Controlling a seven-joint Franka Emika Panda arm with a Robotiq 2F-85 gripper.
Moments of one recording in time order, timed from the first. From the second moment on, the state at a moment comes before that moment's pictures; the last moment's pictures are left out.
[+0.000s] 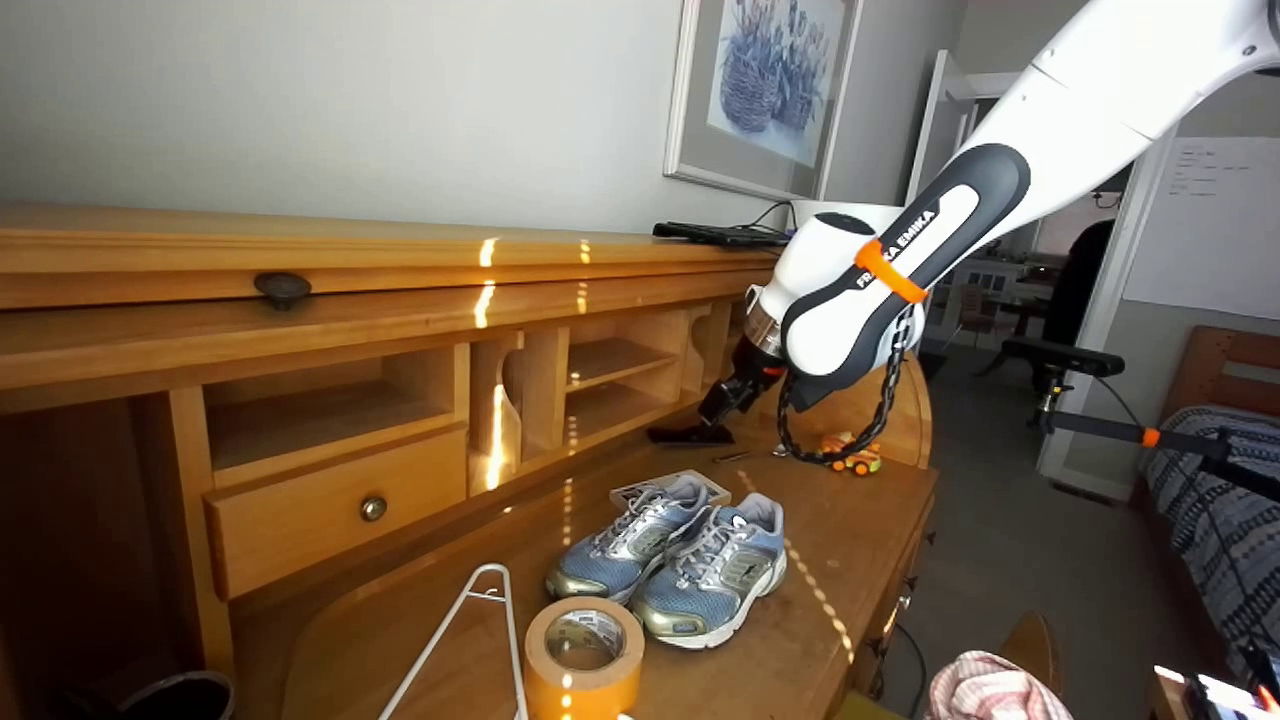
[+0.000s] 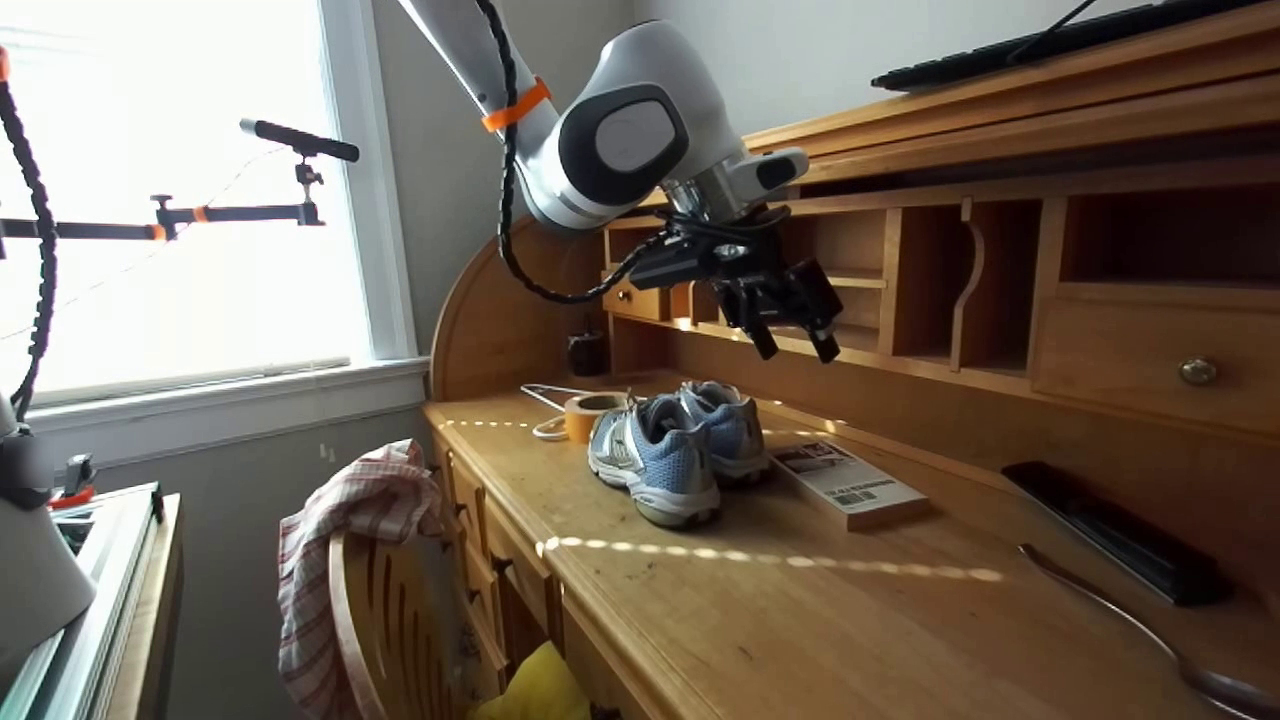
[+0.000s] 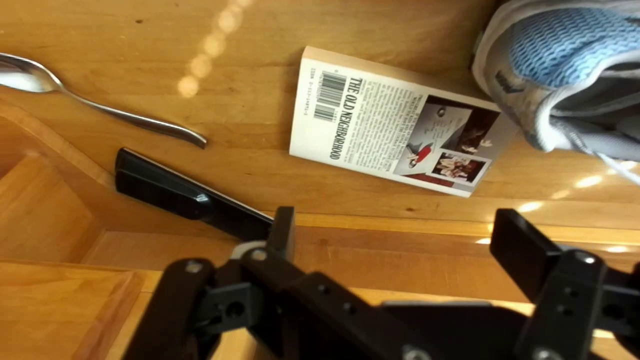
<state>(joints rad) -0.15 0.39 -0.18 -2.13 -0.12 3.01 -0.06</state>
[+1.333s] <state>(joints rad) -0.50 0.54 0.07 -2.03 0.12 3.01 -0.15</state>
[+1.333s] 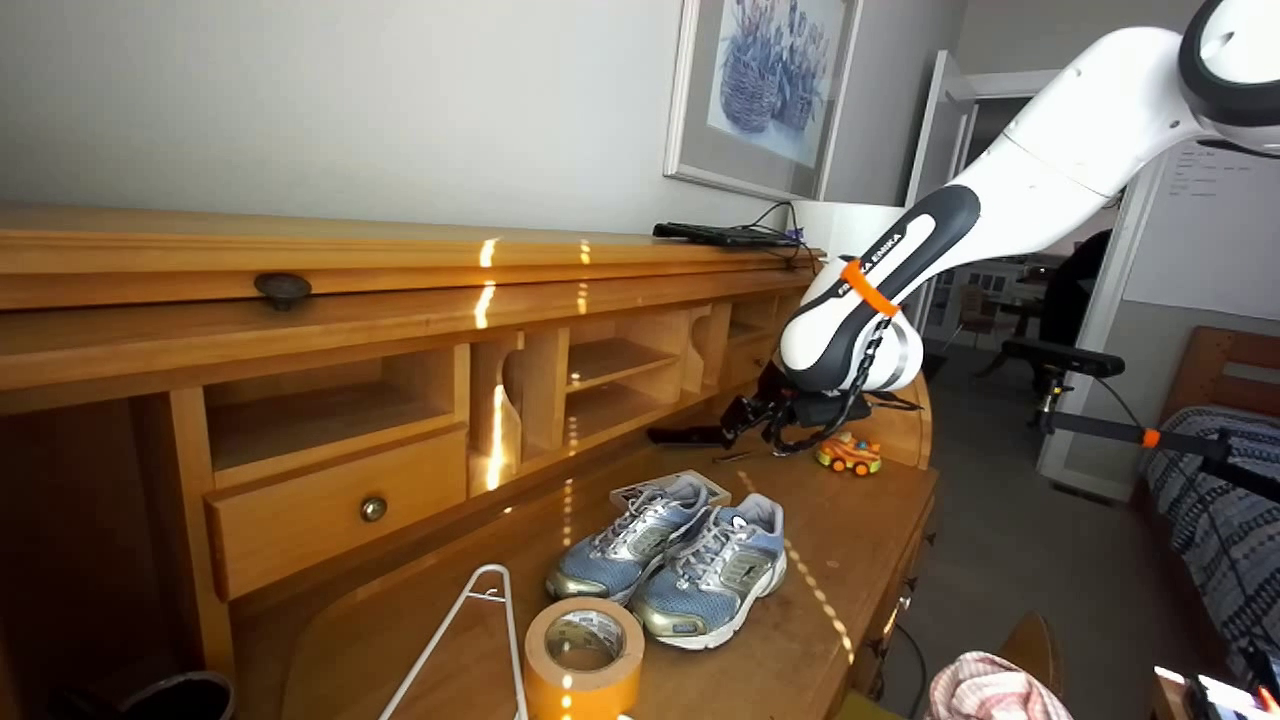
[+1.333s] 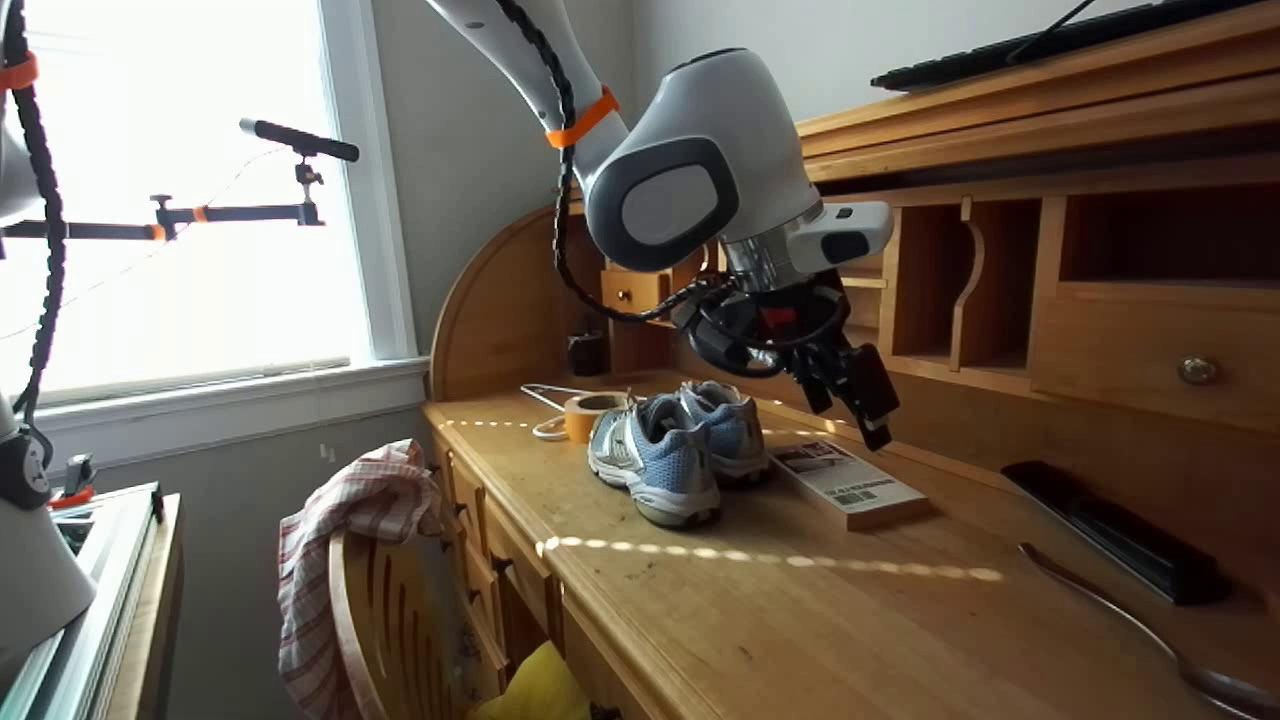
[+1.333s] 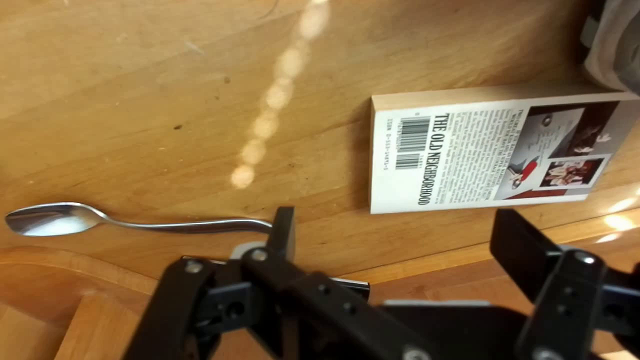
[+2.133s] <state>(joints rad) -0.64 0.65 0.19 -1.95 0.15 3.00 -0.22</state>
